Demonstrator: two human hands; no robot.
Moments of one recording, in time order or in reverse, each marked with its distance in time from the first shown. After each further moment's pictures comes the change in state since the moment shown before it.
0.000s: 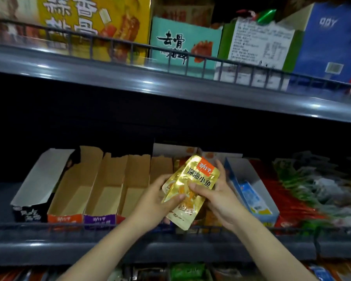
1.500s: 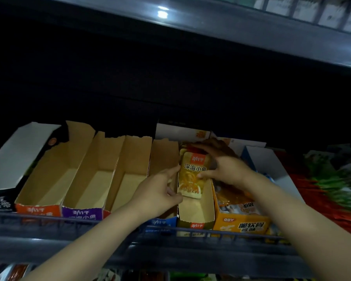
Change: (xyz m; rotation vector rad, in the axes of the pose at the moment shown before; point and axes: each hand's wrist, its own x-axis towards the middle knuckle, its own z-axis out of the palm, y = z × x) left_hand 0.065 -0.057 0.005 0.499 -0.011 -0.008; right_hand 0.144 0.040 -0.050 -1.259 -0.281 -0.364
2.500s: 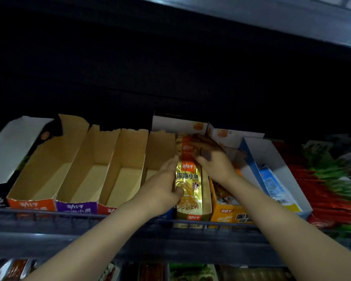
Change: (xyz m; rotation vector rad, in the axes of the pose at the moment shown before) left_hand 0.006 0.000 0.017 0.069 -0.094 0.017; right_hand 0.006 -0.002 0.040 0.324 0.328 0.030
